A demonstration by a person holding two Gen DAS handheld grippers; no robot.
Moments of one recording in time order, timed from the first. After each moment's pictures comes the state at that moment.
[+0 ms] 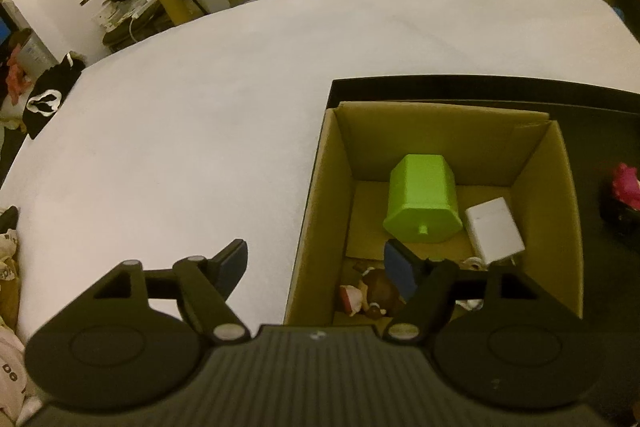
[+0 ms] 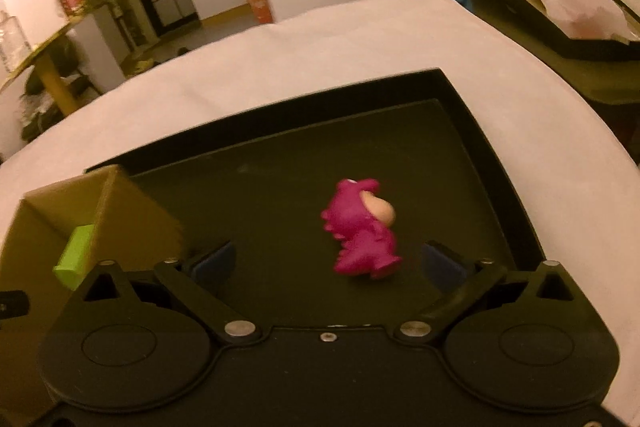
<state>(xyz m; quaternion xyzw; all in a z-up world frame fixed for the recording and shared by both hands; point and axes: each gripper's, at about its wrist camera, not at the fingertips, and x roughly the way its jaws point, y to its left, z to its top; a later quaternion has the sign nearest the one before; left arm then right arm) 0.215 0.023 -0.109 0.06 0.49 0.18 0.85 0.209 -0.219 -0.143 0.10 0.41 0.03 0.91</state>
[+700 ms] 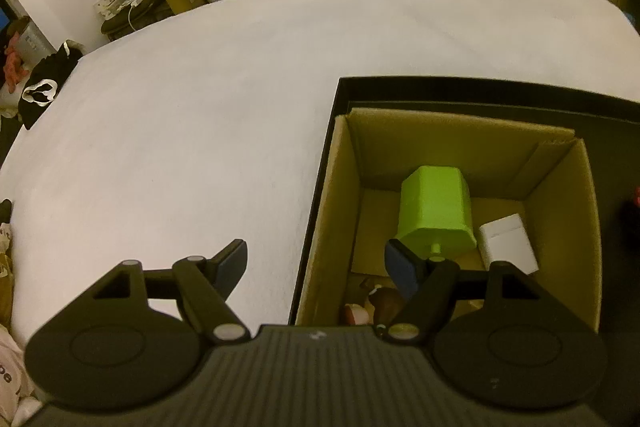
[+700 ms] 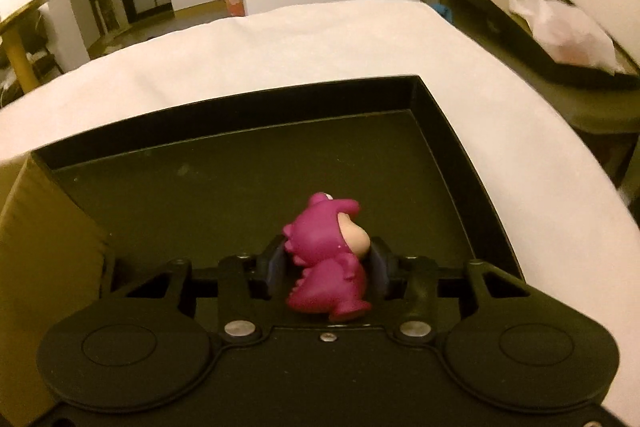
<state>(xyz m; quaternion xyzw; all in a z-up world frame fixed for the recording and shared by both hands) 0.224 0.033 -0.109 0.04 0.50 0.18 0.84 0.222 -0.219 -0.153 0.05 0.41 -0.02 0.91</state>
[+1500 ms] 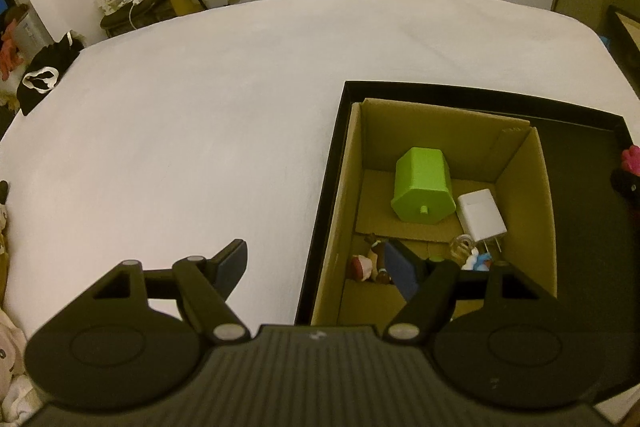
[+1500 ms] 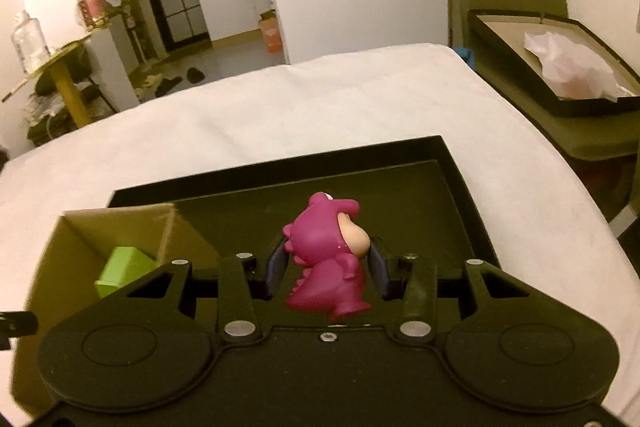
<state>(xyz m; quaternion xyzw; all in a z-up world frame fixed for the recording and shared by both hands) 0.173 0.040 -0.078 0.01 0.49 0.16 0.86 0.186 -0.212 -0.080 0.07 0.36 0.05 0.93</state>
